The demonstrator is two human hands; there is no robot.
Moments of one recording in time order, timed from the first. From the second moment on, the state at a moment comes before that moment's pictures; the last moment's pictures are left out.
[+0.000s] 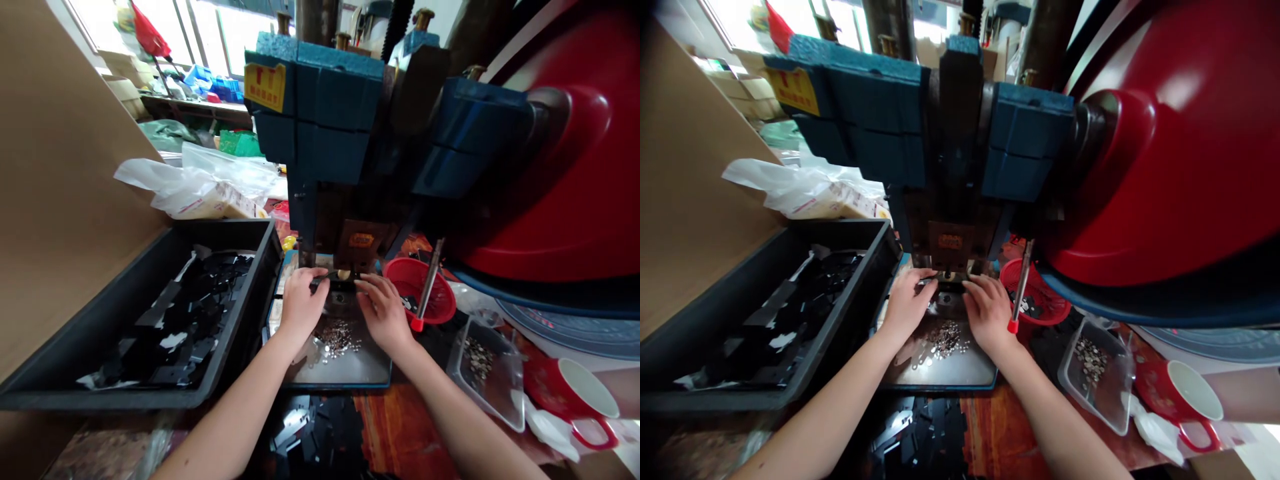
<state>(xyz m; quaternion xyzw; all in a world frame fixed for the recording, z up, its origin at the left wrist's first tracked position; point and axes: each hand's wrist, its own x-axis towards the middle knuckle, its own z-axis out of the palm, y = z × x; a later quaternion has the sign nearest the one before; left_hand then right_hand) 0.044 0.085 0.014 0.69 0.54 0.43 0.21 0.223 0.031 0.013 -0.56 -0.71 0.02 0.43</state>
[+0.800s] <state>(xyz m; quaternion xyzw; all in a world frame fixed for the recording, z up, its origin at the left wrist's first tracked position) -0.023 -0.017 0.006 0.72 0.53 0.41 0.19 0.240 -0.012 -0.022 -0.59 -0.51 0.25 0.57</state>
